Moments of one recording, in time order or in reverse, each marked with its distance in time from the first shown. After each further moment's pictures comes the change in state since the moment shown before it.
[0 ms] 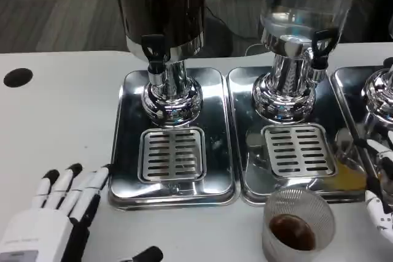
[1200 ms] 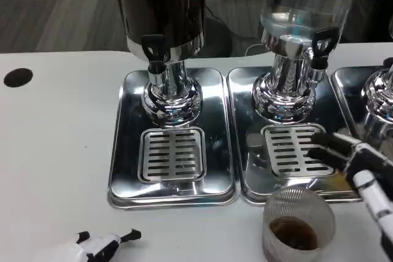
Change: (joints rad) left arm 0.062 0.058 -0.054 0.025 -0.182 0.028 -0.236; right arm -0.067 0.128 0.100 0.097 0.947 -0.094 0.621
